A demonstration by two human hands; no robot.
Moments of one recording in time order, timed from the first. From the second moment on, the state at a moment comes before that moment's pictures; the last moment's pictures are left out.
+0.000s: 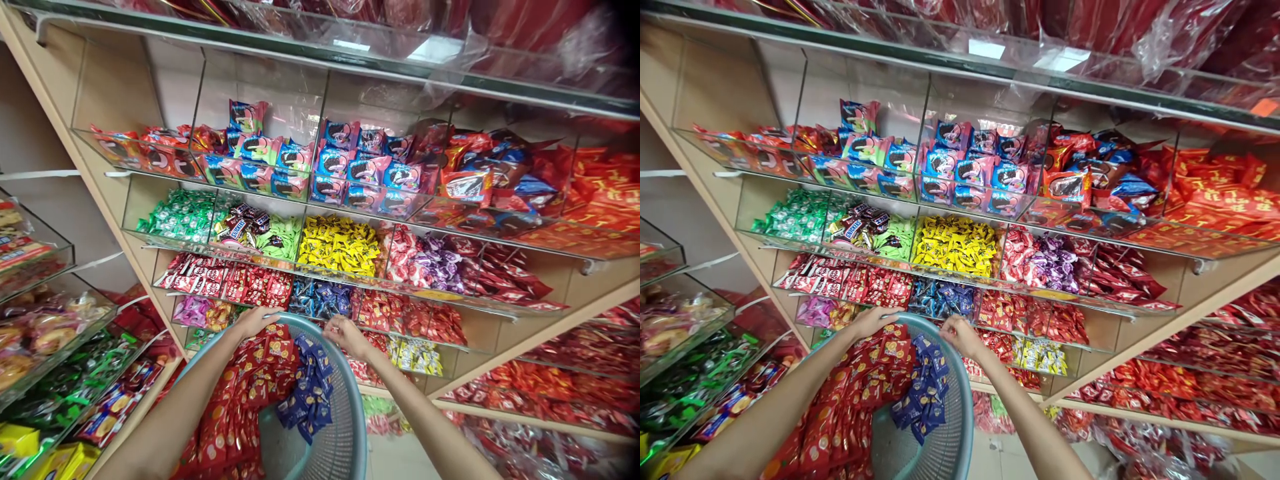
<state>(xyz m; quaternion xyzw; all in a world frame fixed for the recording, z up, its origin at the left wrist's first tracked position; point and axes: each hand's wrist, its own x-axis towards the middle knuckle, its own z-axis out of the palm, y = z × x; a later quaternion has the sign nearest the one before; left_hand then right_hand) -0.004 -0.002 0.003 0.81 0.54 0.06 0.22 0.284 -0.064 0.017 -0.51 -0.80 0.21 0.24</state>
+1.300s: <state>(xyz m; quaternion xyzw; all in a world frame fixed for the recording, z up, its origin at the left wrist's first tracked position) -0.006 -0.001 0.002 0.81 0.53 0.06 0.22 0.294 -0.019 0.009 -0.79 -0.61 0.03 0.07</state>
